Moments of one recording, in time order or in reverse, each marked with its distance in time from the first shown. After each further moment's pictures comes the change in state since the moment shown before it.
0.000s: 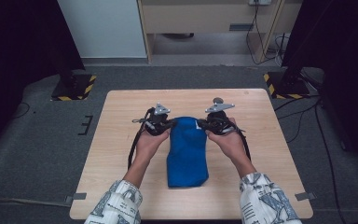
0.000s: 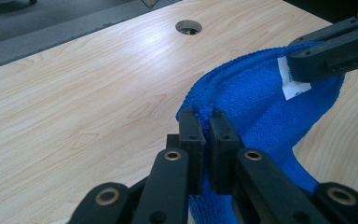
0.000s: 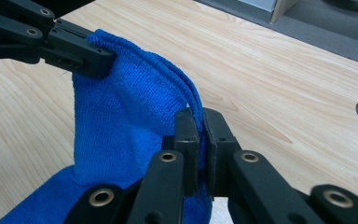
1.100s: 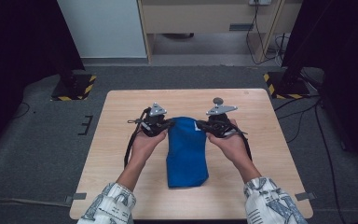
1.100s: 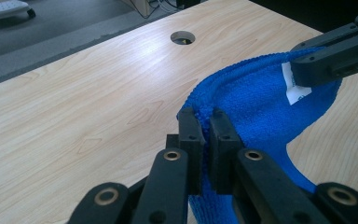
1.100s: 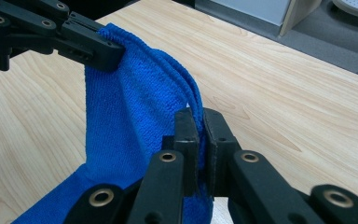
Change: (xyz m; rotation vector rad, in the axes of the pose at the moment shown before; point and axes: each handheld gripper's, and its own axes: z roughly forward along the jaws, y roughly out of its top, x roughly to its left) left arm -0.001 0.002 -0.019 -0.032 -0.017 0.028; right arm 0.010 0.000 -0.015 -0.042 0.035 -0.029
